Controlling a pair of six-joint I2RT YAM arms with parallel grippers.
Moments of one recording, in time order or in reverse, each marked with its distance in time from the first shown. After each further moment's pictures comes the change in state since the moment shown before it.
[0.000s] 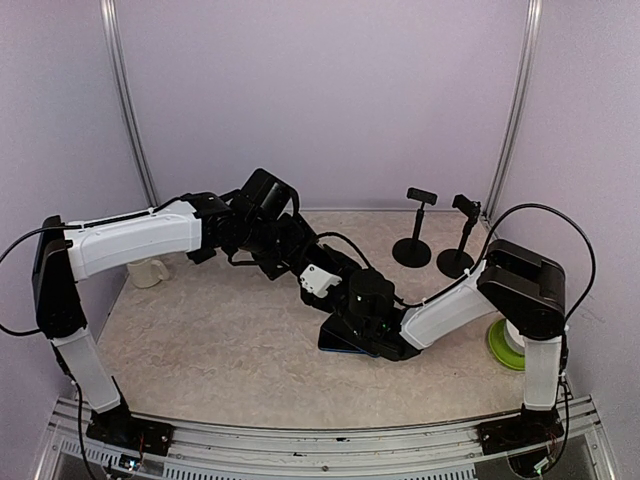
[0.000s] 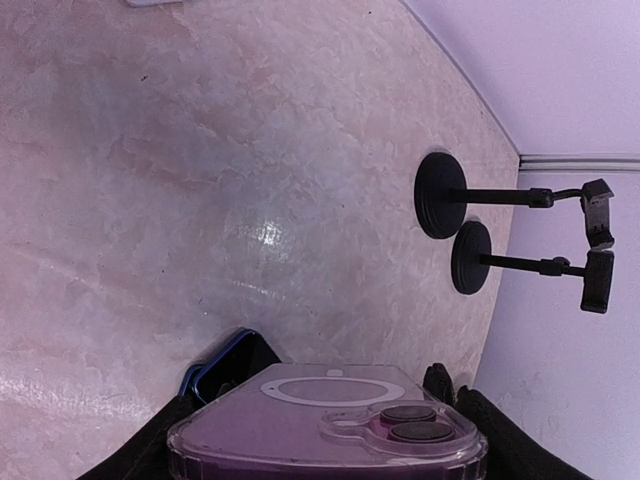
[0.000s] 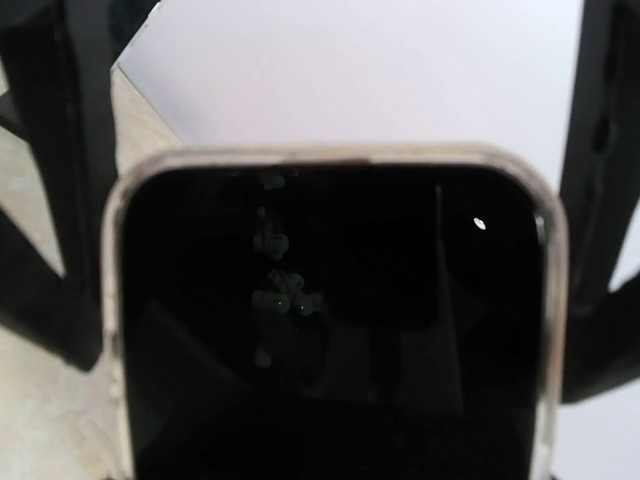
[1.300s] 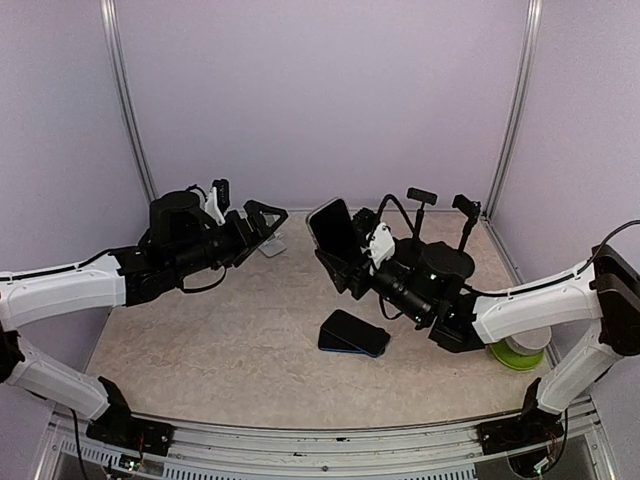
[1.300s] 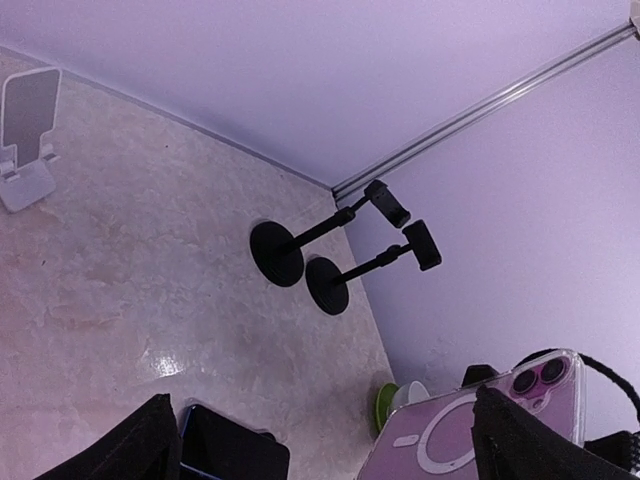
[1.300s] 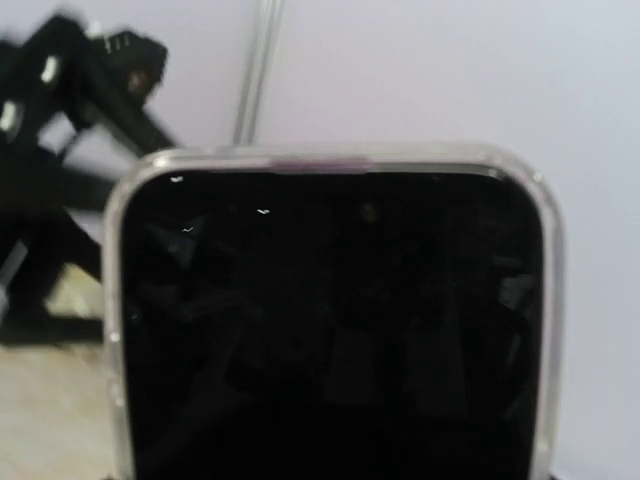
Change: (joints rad) left arm 0.084 -0.479 -0.616 0.726 0.113 0.389; right arm -0.011 -0.480 -0.222 -0.104 -0.256 0.444
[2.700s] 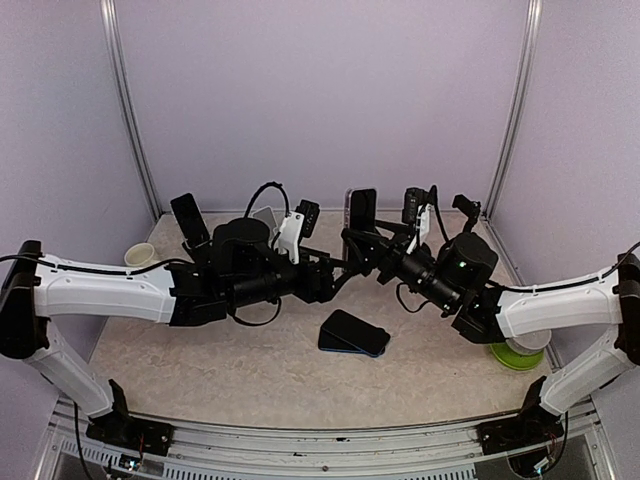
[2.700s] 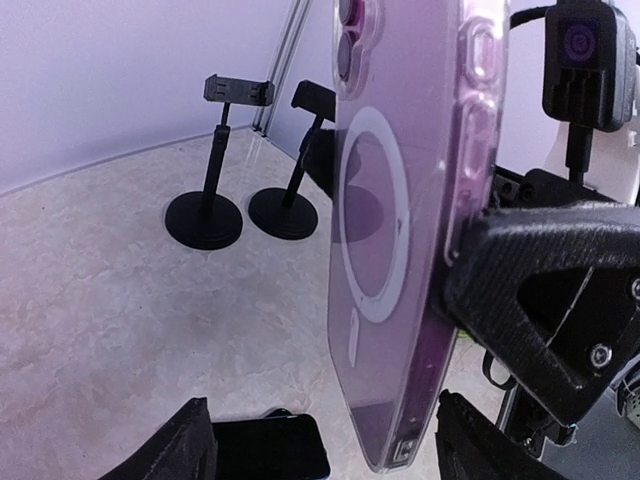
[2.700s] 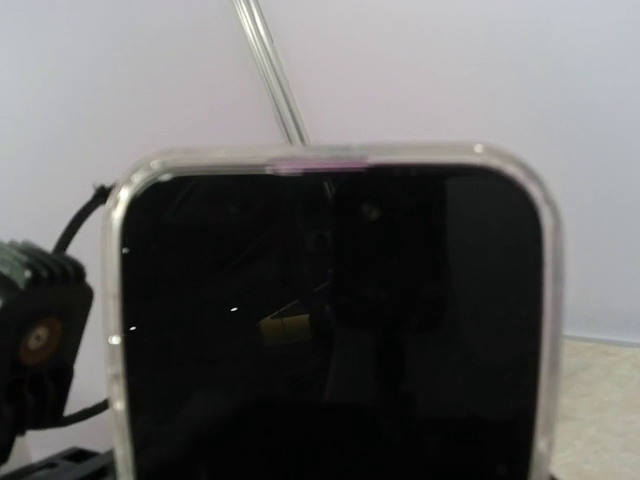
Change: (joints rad) left arm -0.308 0.242 0.114 0.111 -0.064 0.542; right arm -0.125 -0.153 -0.085 -0.024 -0.191 0.607
